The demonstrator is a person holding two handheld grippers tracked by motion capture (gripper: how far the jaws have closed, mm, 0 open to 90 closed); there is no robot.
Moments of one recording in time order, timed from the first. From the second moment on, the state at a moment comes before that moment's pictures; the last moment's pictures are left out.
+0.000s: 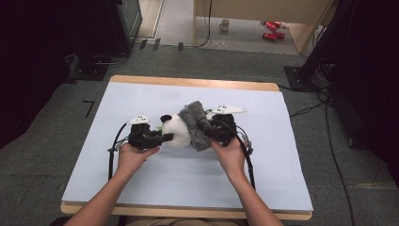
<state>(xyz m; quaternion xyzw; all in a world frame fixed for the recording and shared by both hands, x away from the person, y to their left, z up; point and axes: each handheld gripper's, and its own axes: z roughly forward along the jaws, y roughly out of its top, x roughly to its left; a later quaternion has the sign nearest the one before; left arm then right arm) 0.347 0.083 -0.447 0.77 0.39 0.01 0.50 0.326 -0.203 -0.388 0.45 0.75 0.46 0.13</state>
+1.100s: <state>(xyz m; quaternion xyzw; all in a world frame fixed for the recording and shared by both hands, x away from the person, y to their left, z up) 0.349 0.085 -0.449 0.77 0.40 0.00 0.50 0.323 -0.281 -0.375 0.53 0.69 0.47 0.16</state>
